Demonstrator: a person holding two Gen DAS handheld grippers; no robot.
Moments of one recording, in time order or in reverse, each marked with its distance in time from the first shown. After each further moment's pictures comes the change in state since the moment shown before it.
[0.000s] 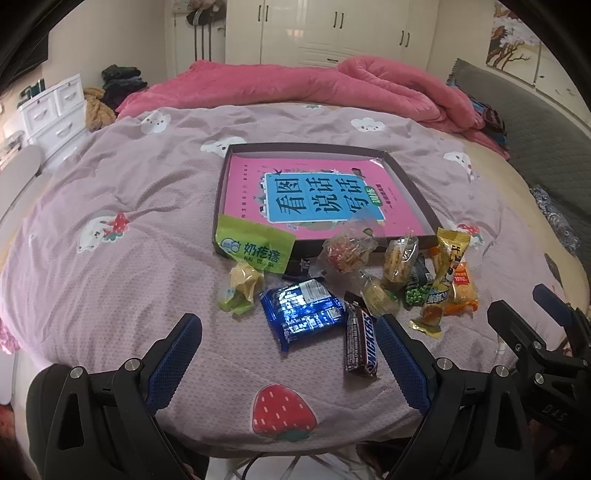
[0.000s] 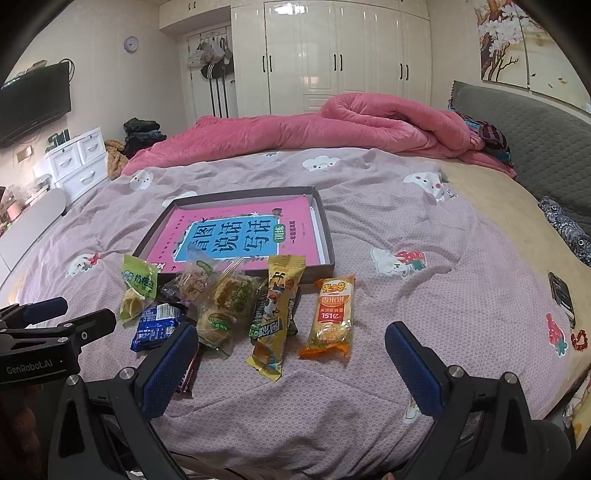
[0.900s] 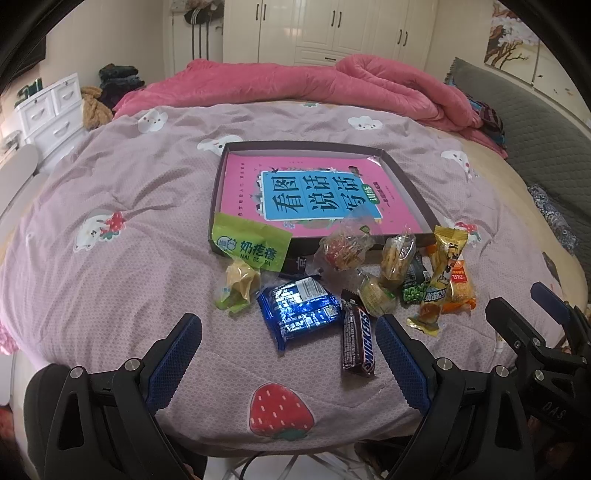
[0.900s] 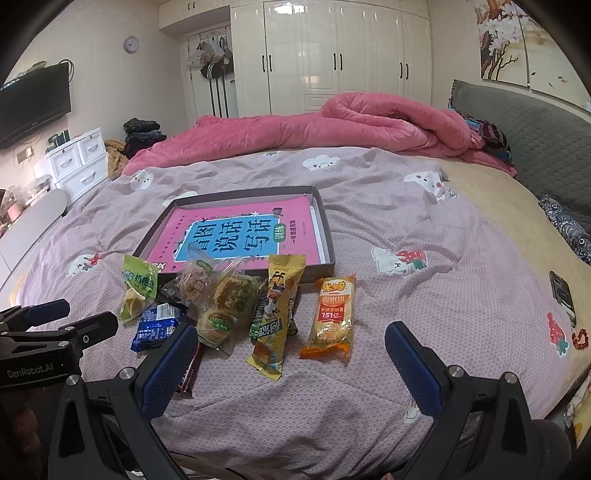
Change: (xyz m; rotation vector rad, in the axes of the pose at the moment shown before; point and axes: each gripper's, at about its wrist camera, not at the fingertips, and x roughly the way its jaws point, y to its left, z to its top) left arm 0.000 0.000 0.000 0.003 0.005 -0.009; right arm -0.001 -0.001 0.000 0.005 -0.002 0.007
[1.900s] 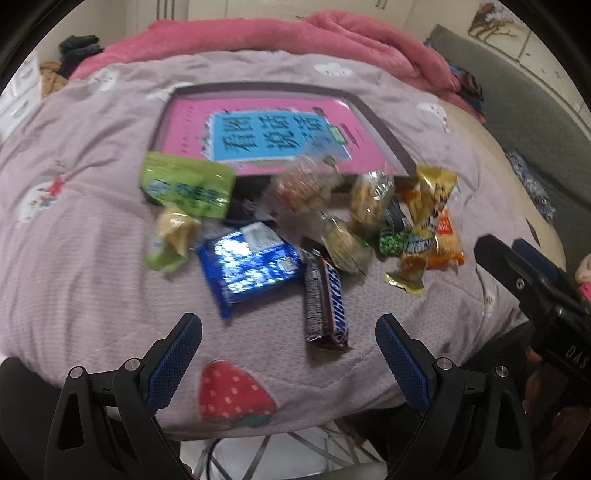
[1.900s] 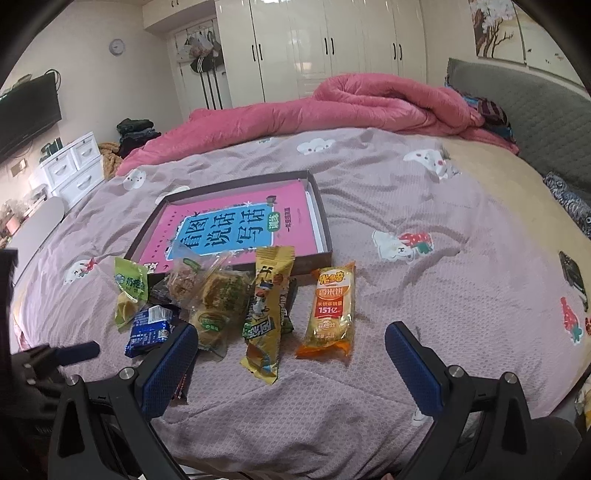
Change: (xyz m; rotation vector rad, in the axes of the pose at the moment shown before) left arm 0.053 -0.022 -0.017 0.043 0.186 -0.141; right arm 0.026 -0.018 0.005 0.066 0.081 0.028
